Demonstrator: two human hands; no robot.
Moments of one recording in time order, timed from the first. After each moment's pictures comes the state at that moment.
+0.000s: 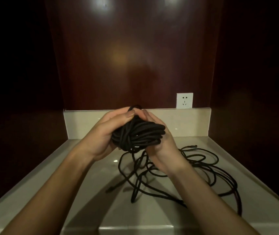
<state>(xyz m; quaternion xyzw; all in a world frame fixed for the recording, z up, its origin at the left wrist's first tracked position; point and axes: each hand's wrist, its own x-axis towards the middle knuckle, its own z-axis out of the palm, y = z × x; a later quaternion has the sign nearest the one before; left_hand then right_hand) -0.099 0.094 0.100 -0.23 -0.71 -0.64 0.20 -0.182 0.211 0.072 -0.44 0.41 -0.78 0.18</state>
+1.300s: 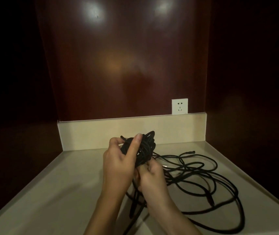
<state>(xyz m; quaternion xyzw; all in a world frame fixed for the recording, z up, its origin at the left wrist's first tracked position) -0.134 0.127 0.040 0.14 -0.71 -0.49 0.49 -0.175 0.192 -0.002 -0.26 0.55 -0.78 0.10</state>
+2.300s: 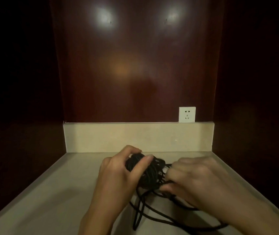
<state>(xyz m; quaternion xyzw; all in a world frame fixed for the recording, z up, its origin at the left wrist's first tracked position) -0.096 0.115 0.048 0.11 -0.83 -0.35 0.42 -0.209 0.292 0.068 -0.64 0.62 -0.08 -0.45</state>
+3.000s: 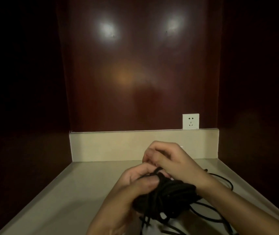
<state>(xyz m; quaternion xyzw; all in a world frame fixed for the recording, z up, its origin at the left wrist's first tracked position) -0.088 0.129 0.060 -0.09 -0.62 -0.75 0.18 -0.219 0.227 0.089 -0.60 0.60 -0.53 0.01</state>
